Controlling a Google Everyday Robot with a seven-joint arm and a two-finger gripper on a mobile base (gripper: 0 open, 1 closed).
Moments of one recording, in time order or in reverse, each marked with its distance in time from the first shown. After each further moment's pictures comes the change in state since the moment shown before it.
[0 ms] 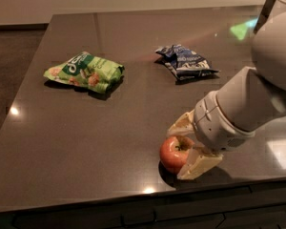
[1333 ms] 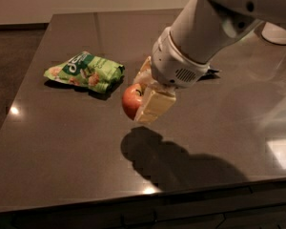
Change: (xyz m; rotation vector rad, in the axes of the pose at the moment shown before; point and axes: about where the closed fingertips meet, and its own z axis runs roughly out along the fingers) arm -0.084 -0.093 -0.031 0.060 -0.040 0.083
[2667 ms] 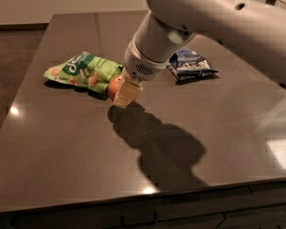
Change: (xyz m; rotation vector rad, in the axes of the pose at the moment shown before) arm -0.010 -0.083 0.068 0.115 0.047 0.174
